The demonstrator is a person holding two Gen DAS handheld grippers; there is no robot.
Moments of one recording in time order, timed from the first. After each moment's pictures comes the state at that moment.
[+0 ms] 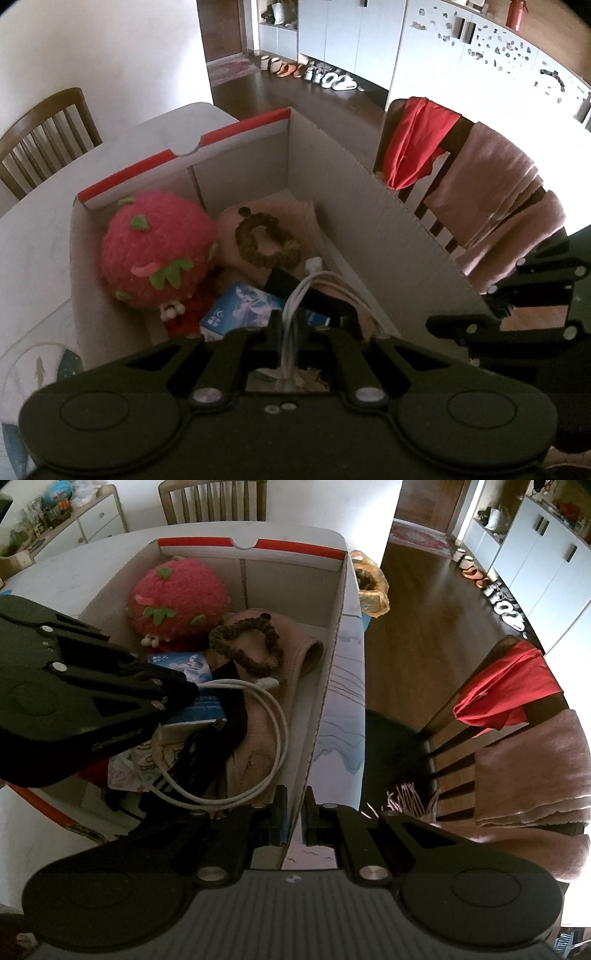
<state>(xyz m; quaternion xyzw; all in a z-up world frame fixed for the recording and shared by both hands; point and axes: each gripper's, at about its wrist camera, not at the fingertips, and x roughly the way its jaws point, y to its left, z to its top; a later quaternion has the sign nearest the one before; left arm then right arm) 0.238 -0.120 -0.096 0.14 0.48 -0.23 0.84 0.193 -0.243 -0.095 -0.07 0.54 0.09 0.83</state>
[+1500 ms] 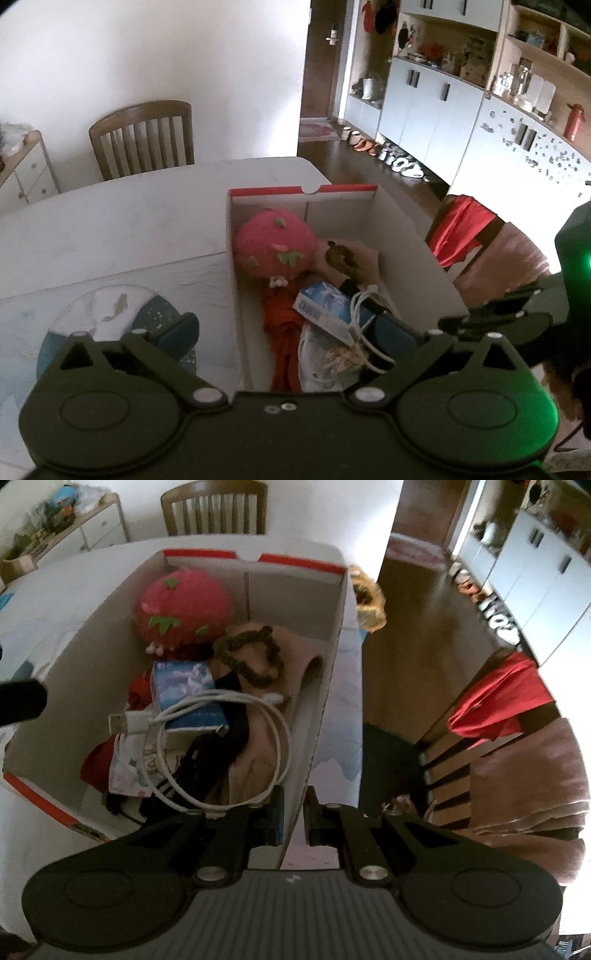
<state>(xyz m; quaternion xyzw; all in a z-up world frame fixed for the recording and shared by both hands) 0.158 -0.030 -0.034 0.03 0.40 -0.12 0.91 0.179 -0.242 -0.085 -0.09 0.50 0.07 0.86</state>
